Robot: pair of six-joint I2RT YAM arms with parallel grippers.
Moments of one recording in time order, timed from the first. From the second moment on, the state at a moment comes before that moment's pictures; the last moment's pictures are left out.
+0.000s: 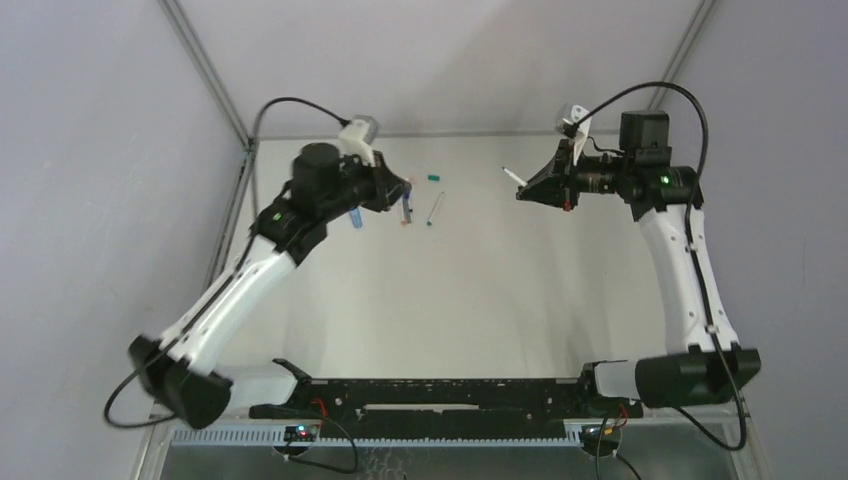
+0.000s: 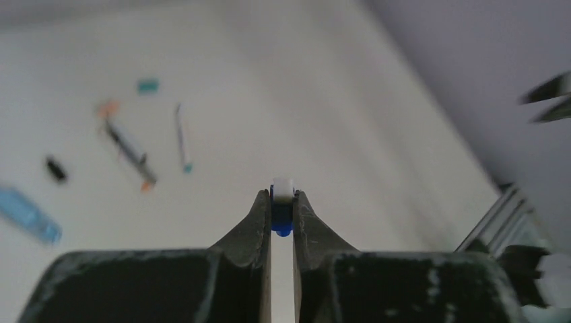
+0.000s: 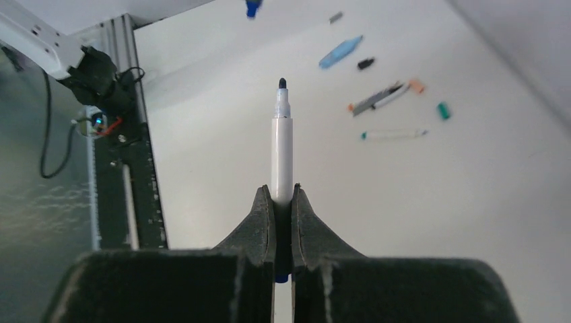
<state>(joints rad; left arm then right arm) -0.54 1.31 1.32 -0.42 0.18 -0.31 0.04 1.35 1.55 -0.89 -1.12 -0.47</state>
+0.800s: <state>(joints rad) -0.60 1.12 0.87 1.10 0.33 -1.03 0.63 0.97 1.08 0.00 -0.79 -0.07</state>
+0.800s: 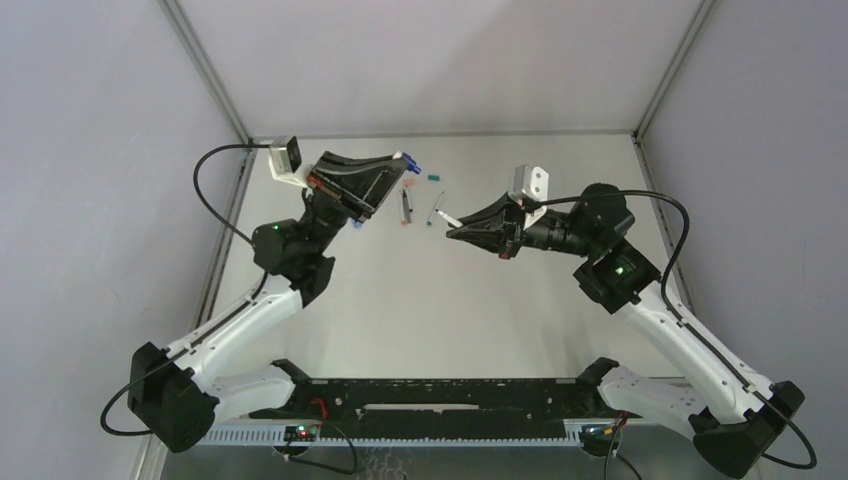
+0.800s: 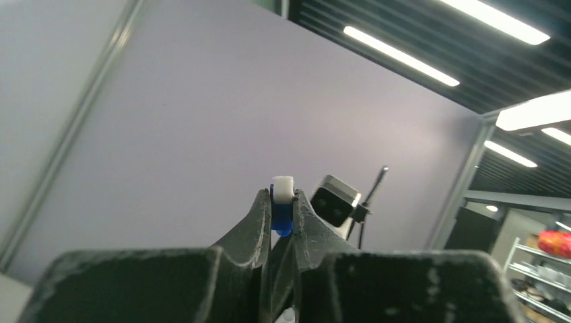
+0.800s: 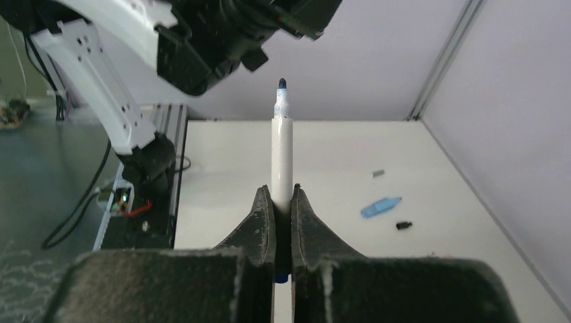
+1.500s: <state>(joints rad) -0.67 1.13 0.85 1.16 0.42 -1.05 0.66 0.89 0.93 0.34 -0.68 0.22</state>
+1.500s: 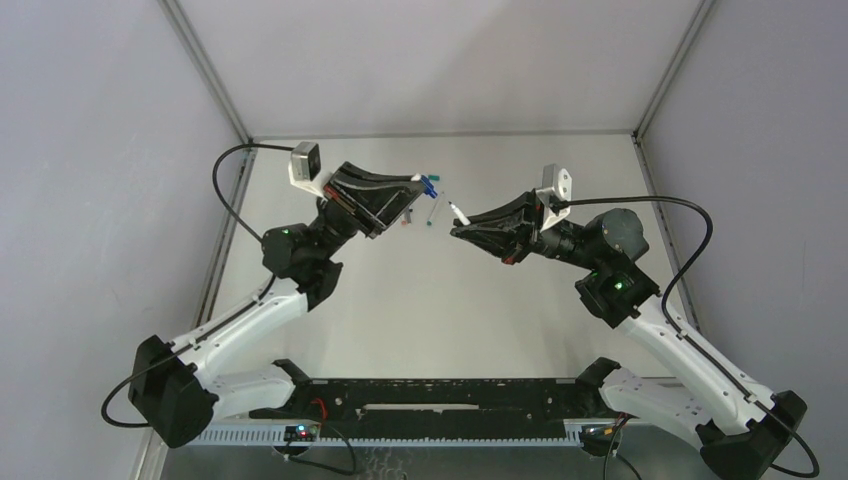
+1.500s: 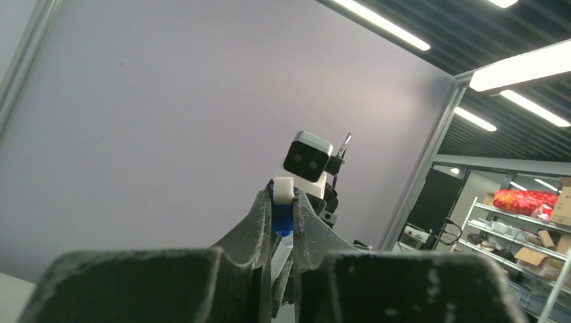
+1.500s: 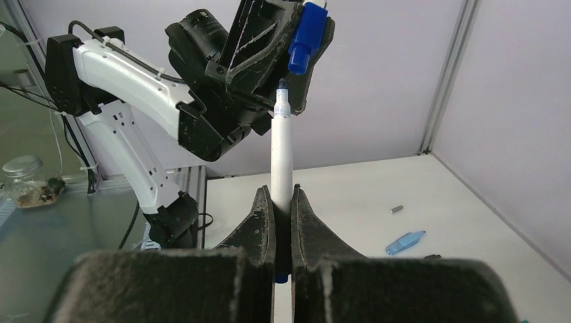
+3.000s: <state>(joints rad) -0.70 1.15 0.85 1.14 0.44 -1.03 0.69 0.89 0.93 0.28 -0.63 0.28</state>
